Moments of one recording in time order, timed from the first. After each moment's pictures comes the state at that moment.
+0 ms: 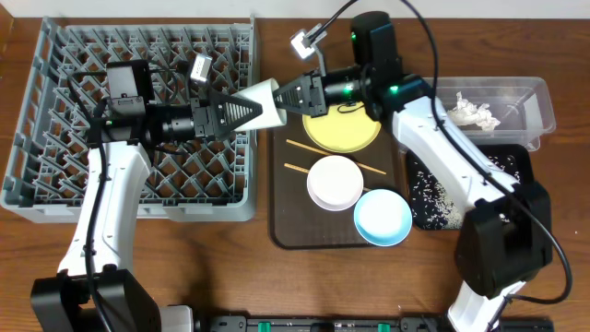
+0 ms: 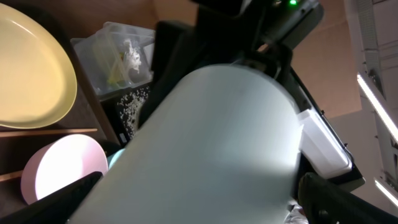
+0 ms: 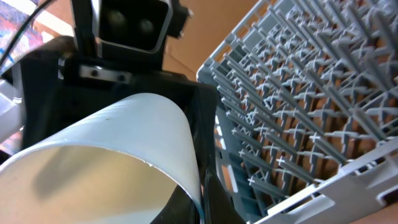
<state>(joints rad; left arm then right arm) 0.10 1.53 1.21 -0.61 1.44 -0.27 0.44 1.92 1.58 -0.19 -1.18 0.42</state>
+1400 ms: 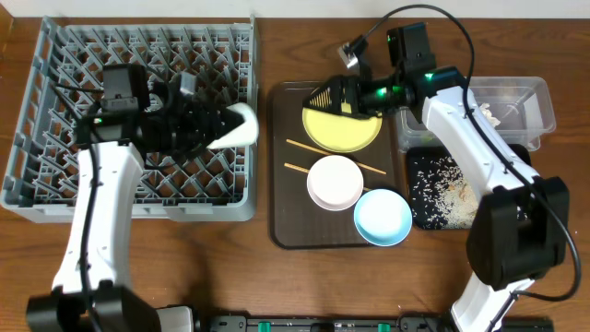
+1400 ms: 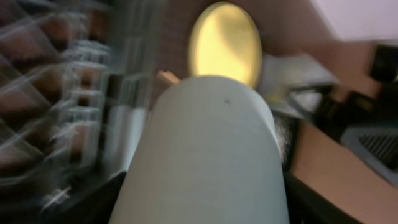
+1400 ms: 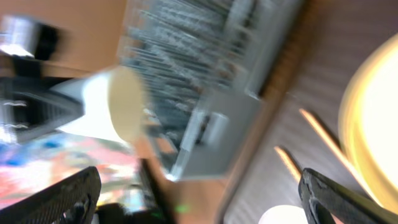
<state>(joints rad) 0.11 1.49 1.31 -0.96 0.71 -0.37 0.28 1.91 1.57 -0.66 -0.94 0.29</state>
